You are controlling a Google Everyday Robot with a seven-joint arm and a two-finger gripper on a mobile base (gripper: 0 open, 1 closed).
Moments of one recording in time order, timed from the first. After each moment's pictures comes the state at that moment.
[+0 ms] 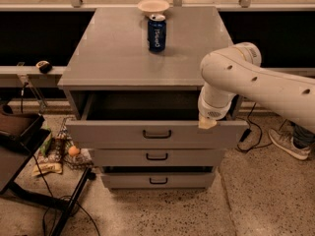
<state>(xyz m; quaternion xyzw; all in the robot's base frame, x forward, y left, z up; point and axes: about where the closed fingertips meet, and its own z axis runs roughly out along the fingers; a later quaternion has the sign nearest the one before) 0.586 -0.156 0.705 -0.66 0.75 -0.06 0.09</state>
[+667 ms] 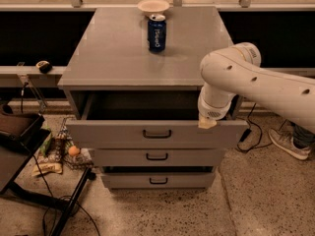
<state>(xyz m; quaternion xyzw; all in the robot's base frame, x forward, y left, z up) 0.586 -0.156 0.705 -0.66 0.75 -0.06 0.09</state>
